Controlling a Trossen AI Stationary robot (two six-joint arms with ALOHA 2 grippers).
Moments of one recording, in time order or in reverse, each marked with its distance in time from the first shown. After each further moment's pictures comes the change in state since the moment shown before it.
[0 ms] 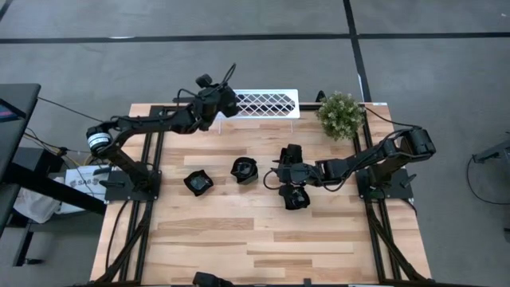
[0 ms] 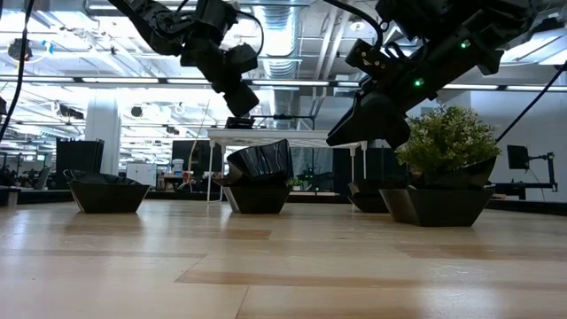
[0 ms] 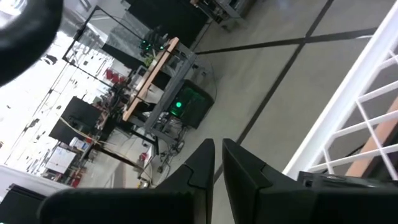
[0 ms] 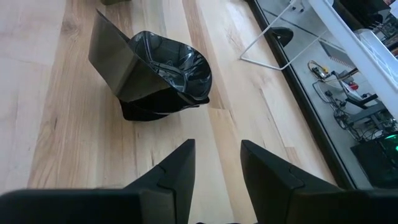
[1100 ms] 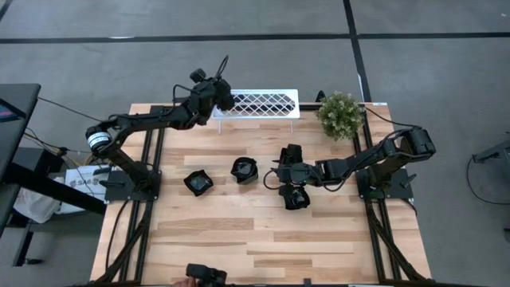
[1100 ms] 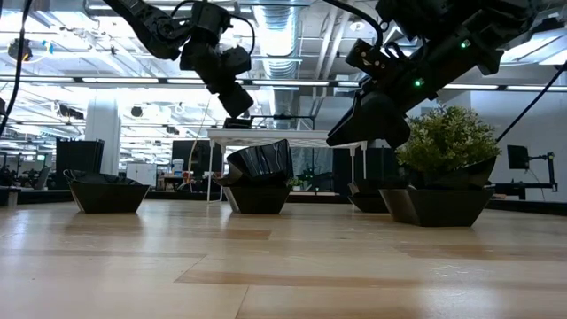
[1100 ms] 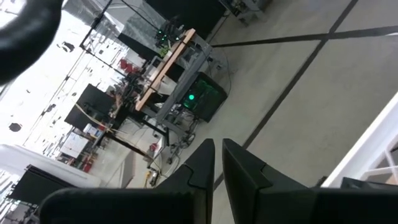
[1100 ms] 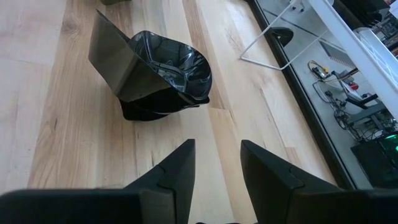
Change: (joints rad) left arm 0.074 0.000 0.000 0.047 0.000 0.012; right arm 0.000 0.000 0.000 0.000 0.000 0.000
